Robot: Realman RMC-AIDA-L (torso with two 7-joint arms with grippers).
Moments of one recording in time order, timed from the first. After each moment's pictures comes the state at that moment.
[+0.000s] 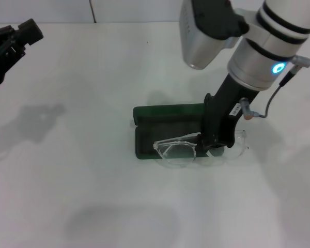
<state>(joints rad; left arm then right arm) -0.34 -1.92 0.85 0.58 1.27 1.82 -1.36 1.09 2.03 -1.53 -0.98 -2.29 -1.69 2.13</state>
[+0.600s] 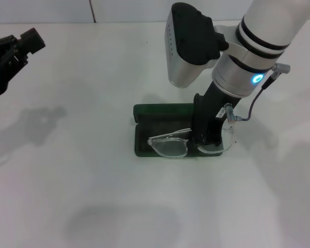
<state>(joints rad) -0.33 -1.93 0.84 0.55 1.28 1.82 -1.34 1.11 2.03 -1.67 -0.90 -2.26 -1.50 2.11</state>
